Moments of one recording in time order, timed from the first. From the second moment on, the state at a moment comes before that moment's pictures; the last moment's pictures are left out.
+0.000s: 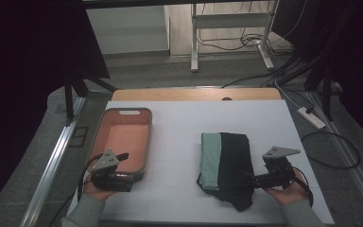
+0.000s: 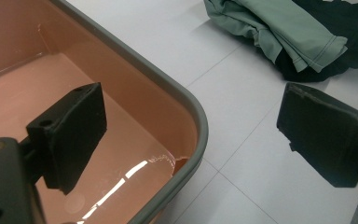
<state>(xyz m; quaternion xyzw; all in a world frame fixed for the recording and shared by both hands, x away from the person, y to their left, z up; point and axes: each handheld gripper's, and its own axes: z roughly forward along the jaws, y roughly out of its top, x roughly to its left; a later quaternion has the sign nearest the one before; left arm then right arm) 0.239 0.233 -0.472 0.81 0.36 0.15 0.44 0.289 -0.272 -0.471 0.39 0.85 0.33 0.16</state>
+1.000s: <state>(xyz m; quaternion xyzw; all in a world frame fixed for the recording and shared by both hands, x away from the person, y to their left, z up) 0.236 0.229 -0.469 0.81 0.37 0.15 0.44 0.287 -0.278 -0.471 0.40 0.83 0.34 0.17</state>
